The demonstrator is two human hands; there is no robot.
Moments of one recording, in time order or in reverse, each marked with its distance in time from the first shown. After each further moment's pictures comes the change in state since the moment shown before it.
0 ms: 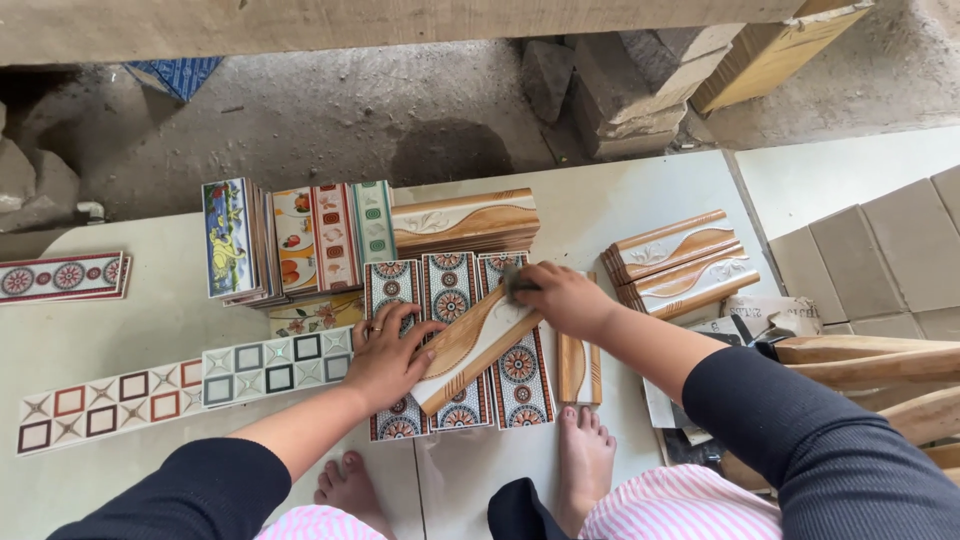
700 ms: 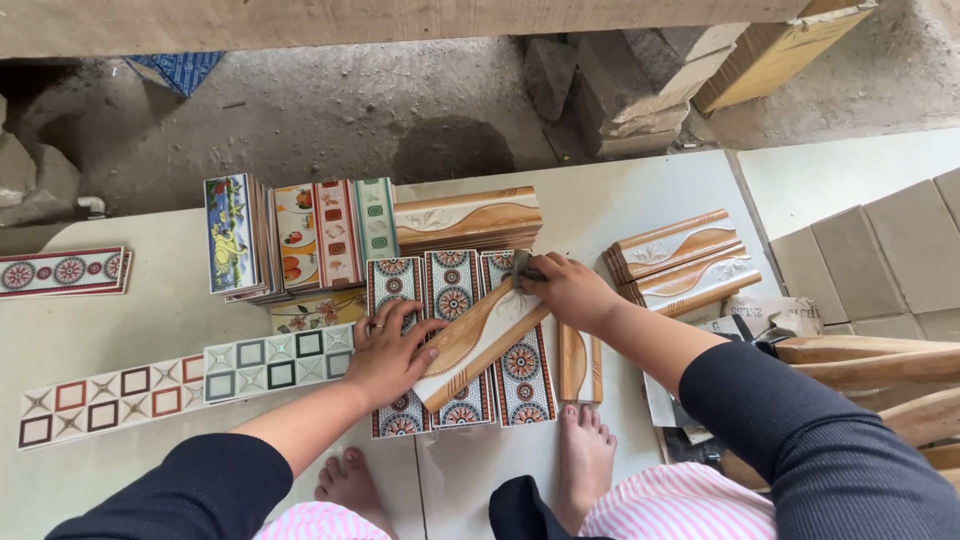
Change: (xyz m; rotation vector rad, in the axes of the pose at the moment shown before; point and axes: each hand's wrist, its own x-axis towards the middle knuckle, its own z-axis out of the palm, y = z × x) left_hand 0.001 -0.006 0.000 0.041 -0.019 0.028; right_hand -0.001 0.014 0.019 -0.137 0.001 0.055
